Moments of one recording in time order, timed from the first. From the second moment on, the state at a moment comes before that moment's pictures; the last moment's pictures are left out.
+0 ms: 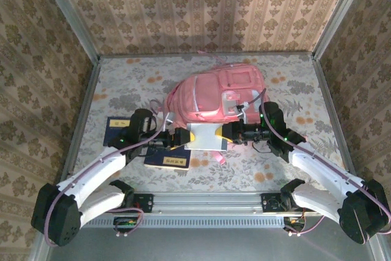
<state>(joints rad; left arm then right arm) -0.56 0.98 0.54 -0.13 0.83 -0.80 0.47 1.01 0.60 0.03 -0.86 1.05</state>
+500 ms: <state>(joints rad) -0.56 0.94 0.46 0.19 0.90 -1.01 0.47 1.02 0.60 0.10 -0.88 1.10</state>
